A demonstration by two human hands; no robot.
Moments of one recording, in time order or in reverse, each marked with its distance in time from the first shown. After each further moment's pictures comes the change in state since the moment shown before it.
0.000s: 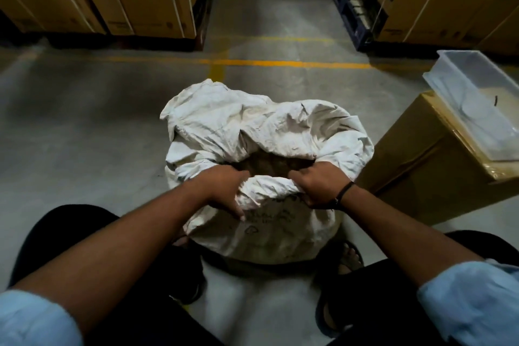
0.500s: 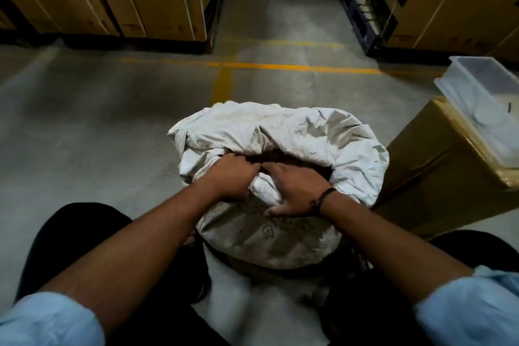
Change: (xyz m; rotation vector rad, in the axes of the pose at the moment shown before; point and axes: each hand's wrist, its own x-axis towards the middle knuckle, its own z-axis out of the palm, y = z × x) left_hand -0.011 0.011 -0.020 0.194 0.167 -0.019; right_hand 0.035 -0.054 -0.025 0.280 -0.054 0.111
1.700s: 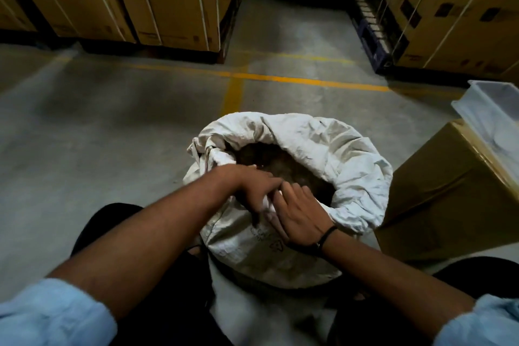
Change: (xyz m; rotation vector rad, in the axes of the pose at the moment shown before) left_hand 0.017 -0.018 -0.026 -0.128 -0.368 0.179; right_hand 0.004 -0.030 0.039 -0.249 0.339 -0.071
